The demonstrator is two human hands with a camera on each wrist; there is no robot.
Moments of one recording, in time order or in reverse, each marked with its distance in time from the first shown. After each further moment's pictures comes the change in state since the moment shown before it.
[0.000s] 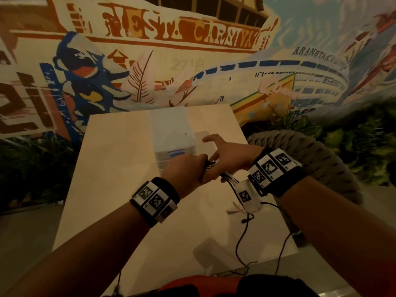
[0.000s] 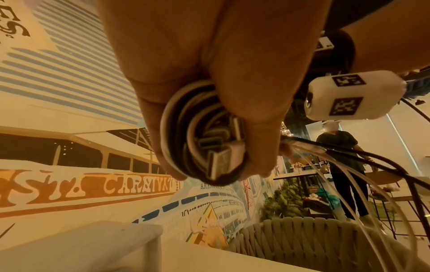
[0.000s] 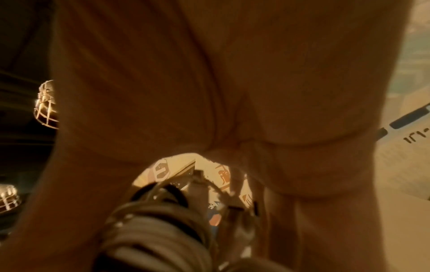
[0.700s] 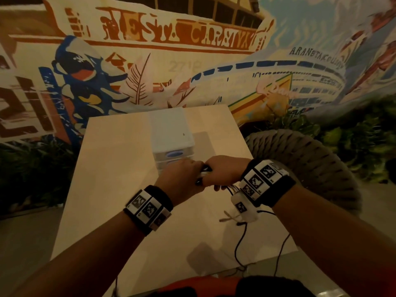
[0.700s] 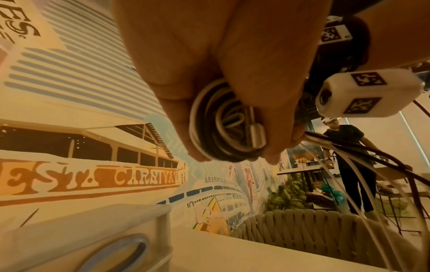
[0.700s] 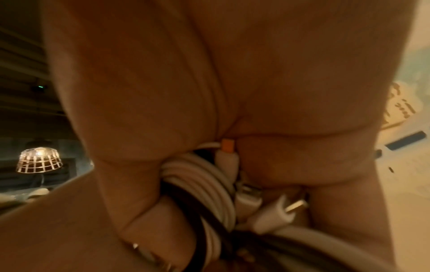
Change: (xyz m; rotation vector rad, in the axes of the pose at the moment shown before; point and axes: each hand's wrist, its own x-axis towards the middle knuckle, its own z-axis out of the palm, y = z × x) left_hand -0.018 0.000 0.013 -0.104 0.140 0.025; right_hand -0.001 0.005 0.030 -0.323 0.002 0.007
